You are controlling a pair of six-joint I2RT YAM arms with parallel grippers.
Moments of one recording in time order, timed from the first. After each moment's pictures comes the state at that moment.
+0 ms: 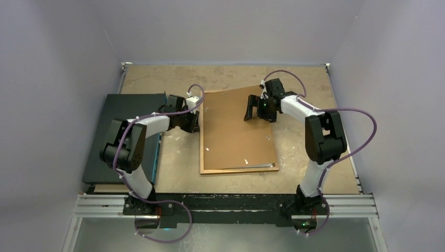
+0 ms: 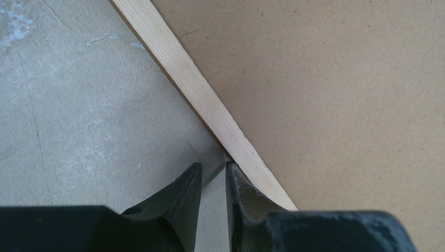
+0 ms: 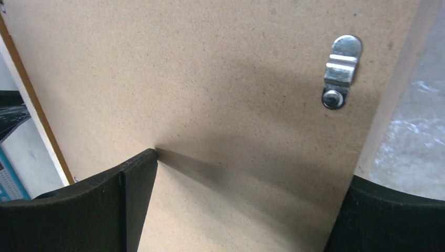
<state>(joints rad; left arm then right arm) -0.28 1.75 0.93 -0.09 0.41 0.04 0.28 1.87 1.28 -0.48 -0.29 0.38</state>
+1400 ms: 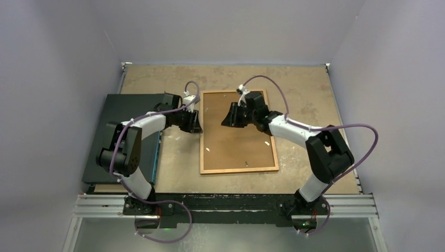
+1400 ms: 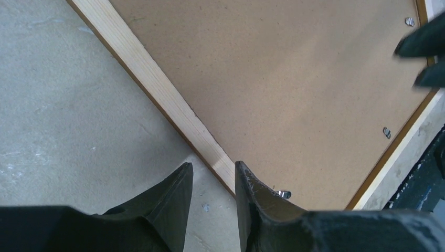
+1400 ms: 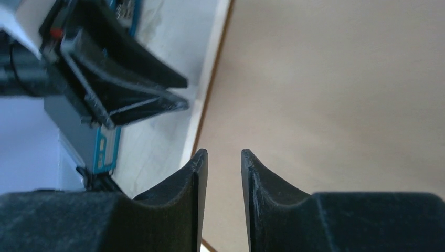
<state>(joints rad) -0.25 1.70 0.94 -0.18 0.58 -0.03 0.54 1.66 1.04 -0.03 -0.33 0.61</state>
